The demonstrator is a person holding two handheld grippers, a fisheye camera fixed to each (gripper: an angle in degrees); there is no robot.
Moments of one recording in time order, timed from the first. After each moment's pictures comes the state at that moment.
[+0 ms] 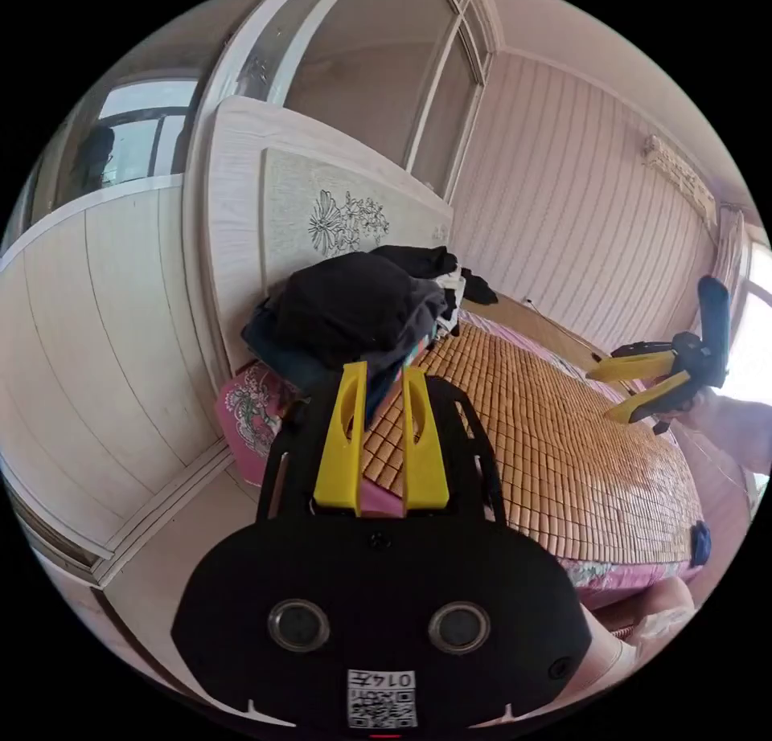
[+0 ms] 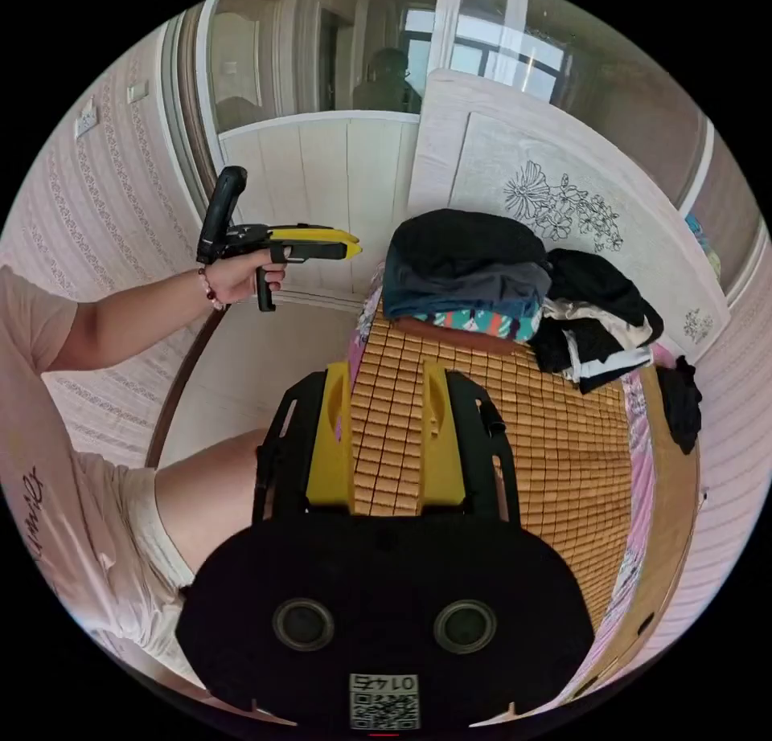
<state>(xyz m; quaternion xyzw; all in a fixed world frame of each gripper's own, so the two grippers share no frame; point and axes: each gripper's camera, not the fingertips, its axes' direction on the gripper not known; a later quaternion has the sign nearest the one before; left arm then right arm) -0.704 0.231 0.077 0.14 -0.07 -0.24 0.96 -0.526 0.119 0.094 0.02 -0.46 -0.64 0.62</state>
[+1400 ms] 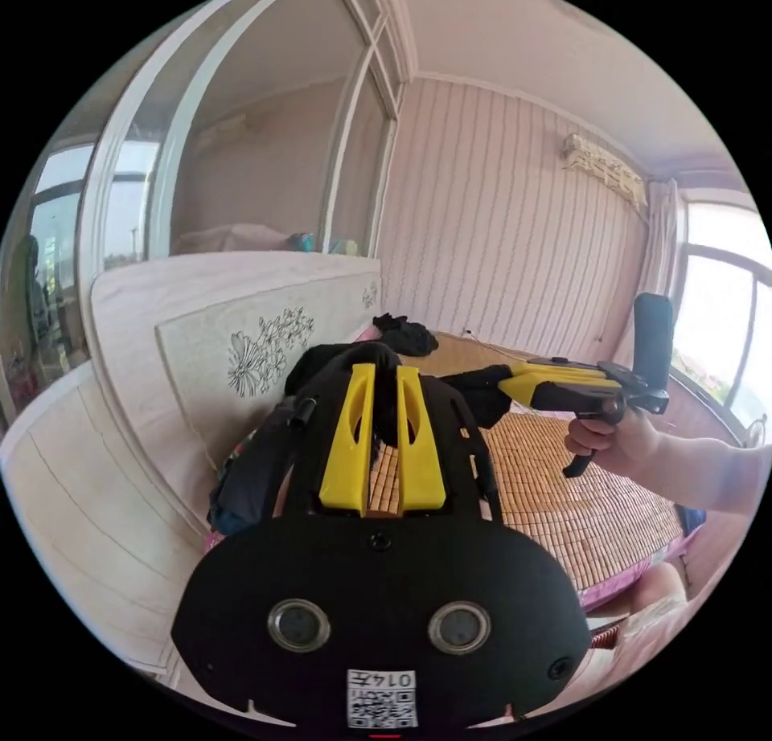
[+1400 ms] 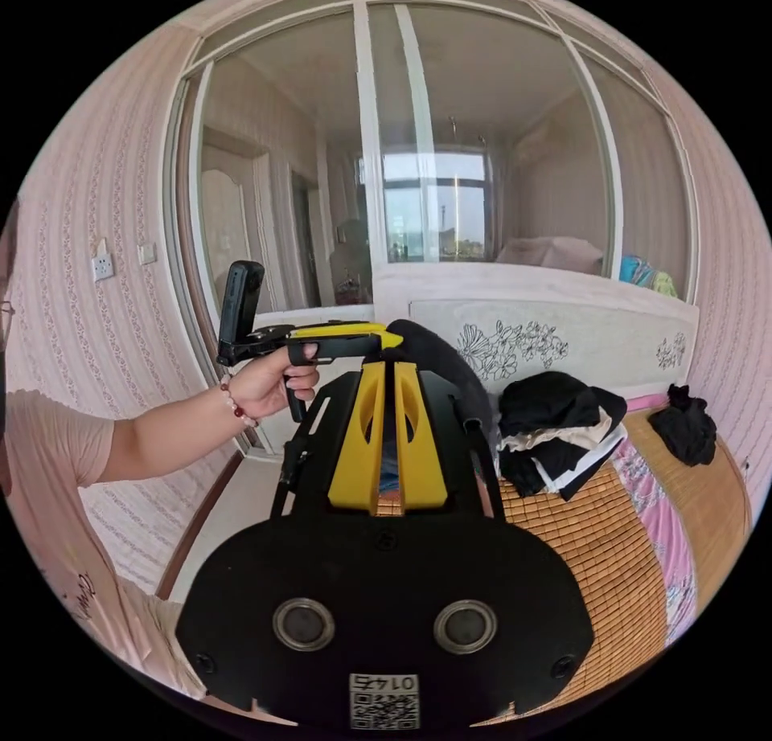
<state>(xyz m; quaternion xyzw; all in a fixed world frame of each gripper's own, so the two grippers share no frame) -0.725 0.035 -0.082 0.22 0.02 -0.05 0.97 -0.421 -0.012 0.067 0.17 -0.62 -0.42 0.64</state>
